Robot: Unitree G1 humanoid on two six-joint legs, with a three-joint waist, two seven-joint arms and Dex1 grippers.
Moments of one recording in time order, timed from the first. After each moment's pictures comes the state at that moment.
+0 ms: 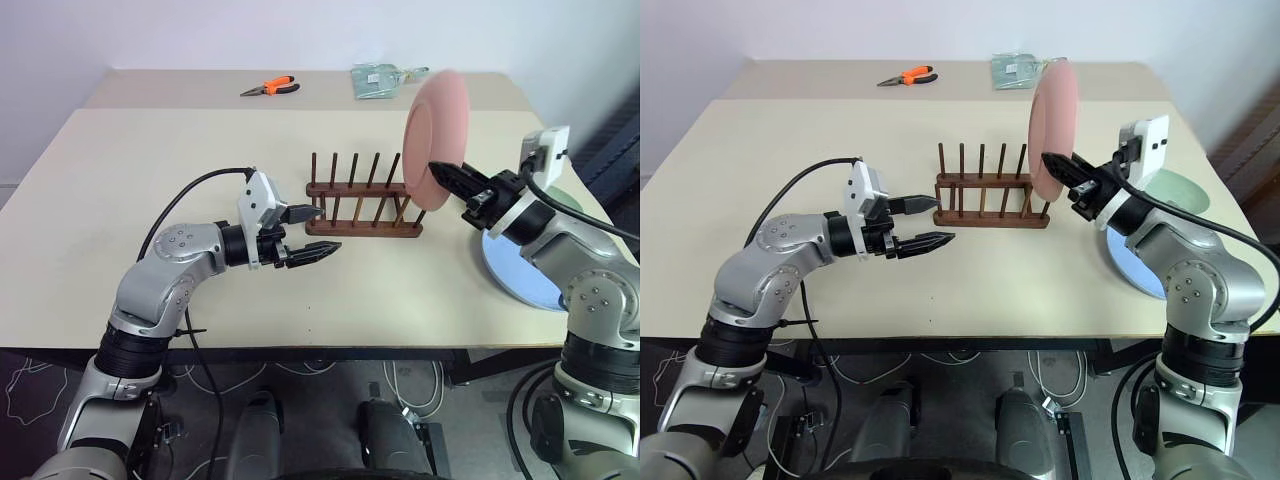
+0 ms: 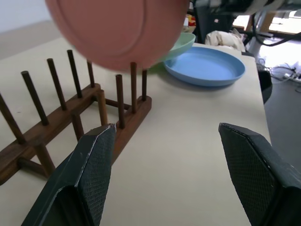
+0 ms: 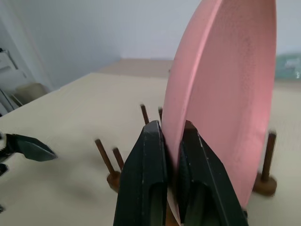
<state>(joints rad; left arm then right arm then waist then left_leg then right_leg) -0.52 0.51 -0.11 -0.24 -0.49 0.58 -0.88 -0.47 -0.52 -0.35 -0.25 0.74 0.84 0.53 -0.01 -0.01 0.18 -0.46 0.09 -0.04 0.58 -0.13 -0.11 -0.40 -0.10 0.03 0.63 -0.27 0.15</state>
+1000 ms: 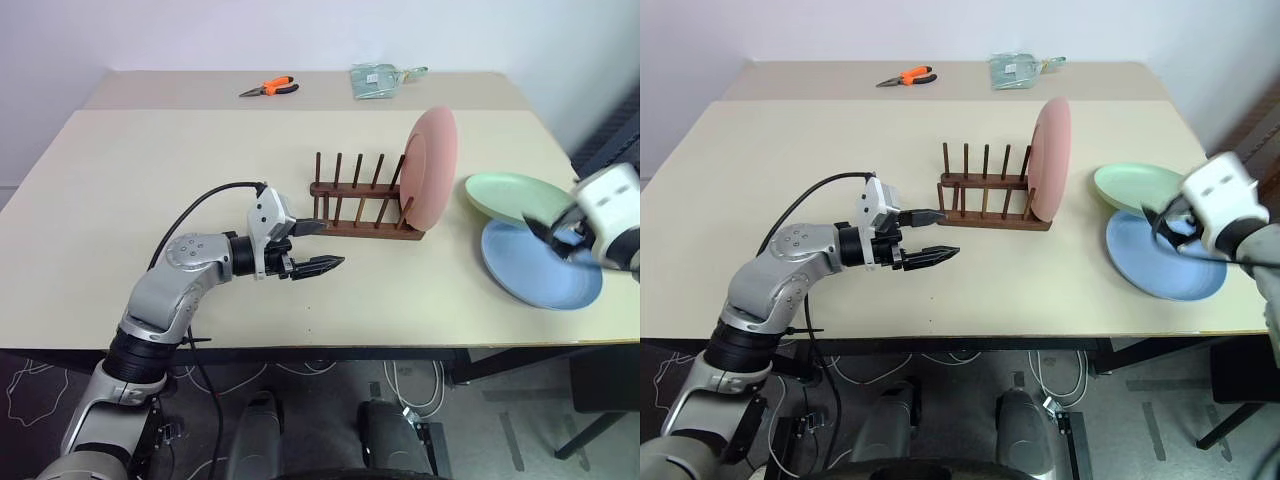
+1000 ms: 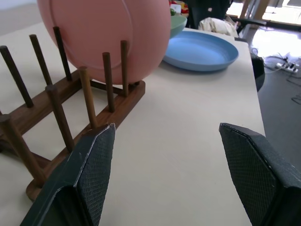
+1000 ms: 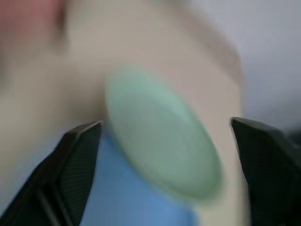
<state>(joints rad) -0.50 0.49 -0.16 -0.20 -0.44 0.54 -0.91 -0.12 -1.10 -0.16 0.03 0.05 0.25 0.48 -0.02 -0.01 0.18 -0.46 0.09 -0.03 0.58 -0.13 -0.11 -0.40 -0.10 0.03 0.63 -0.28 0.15</state>
